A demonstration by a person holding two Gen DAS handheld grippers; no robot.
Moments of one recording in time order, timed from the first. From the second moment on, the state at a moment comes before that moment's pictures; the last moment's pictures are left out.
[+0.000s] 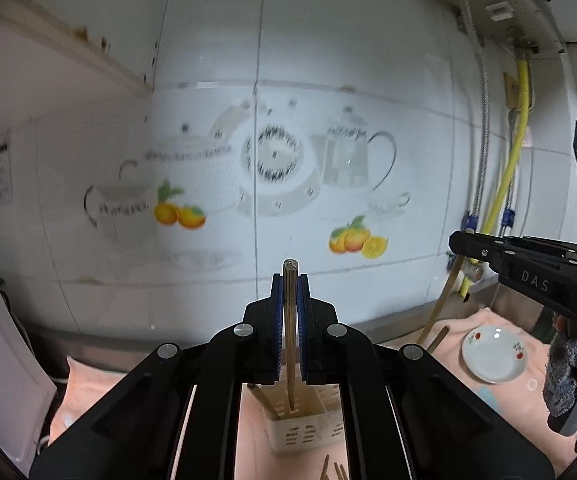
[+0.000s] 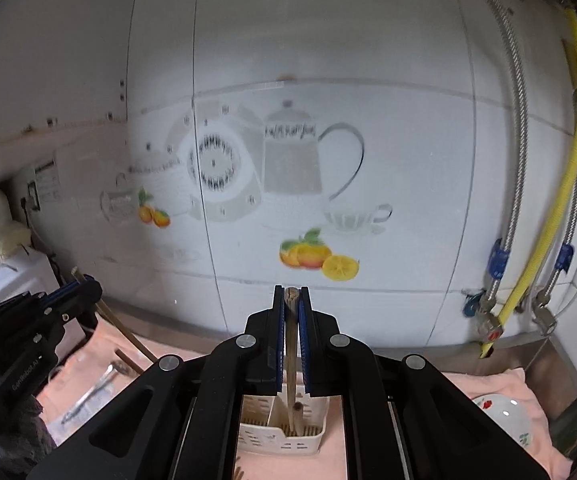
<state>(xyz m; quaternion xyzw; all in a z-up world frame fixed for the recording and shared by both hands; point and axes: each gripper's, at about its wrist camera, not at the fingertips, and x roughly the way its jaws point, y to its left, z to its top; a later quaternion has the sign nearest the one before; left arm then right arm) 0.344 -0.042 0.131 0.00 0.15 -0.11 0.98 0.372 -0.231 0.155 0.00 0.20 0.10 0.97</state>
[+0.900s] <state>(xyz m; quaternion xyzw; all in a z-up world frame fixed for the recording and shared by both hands) 0.294 -0.027 0.117 0.02 0.17 -0.12 0.98 0.305 -0.228 0.123 -0.04 0.23 0.11 0.97</state>
